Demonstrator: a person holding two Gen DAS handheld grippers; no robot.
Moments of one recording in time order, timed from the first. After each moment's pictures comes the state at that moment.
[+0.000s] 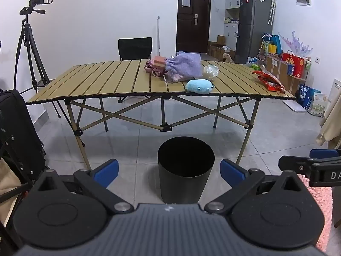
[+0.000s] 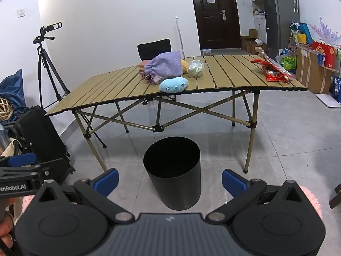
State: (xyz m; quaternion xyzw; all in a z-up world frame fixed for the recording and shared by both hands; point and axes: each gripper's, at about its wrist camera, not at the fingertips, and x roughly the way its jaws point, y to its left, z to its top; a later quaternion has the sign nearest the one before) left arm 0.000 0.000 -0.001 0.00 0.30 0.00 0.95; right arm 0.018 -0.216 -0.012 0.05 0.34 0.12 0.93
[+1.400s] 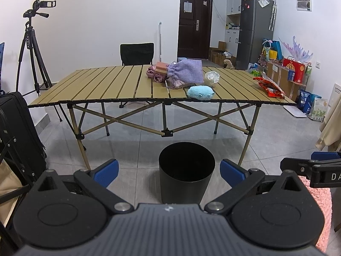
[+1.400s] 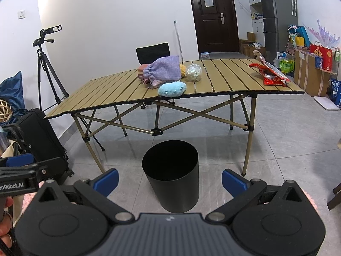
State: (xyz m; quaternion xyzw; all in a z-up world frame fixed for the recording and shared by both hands) left arm -0.002 0.003 0.005 -0.01 0.28 0.00 0.96; right arm 0.014 -0.219 -0.002 0.05 0.33 0.12 0.94
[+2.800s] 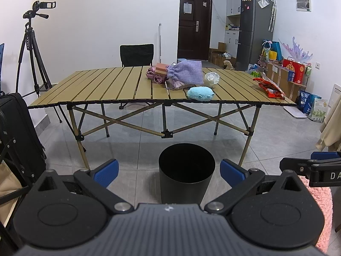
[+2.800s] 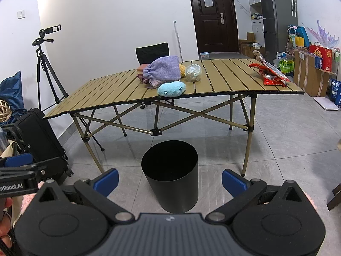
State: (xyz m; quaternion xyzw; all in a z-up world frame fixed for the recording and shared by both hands) left arm -0.003 0.003 0.003 -0.01 0.28 0.00 0.96; right arm 0.011 -0.218 -0.007 0.05 0.33 0.12 0.94
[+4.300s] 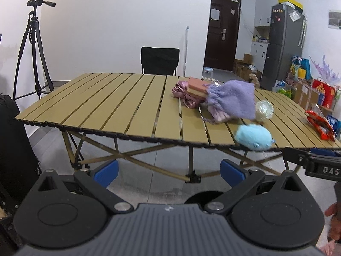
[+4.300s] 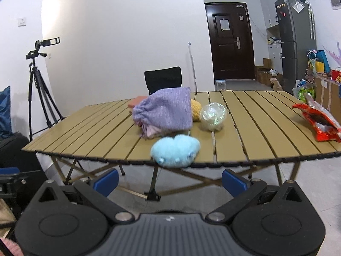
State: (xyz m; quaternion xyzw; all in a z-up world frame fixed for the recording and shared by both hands) left arm 0.214 0.059 -0.013 -0.05 0.26 0.06 0.96; right arm 0.263 -0.179 -0.034 0.04 0.24 0.16 0.96
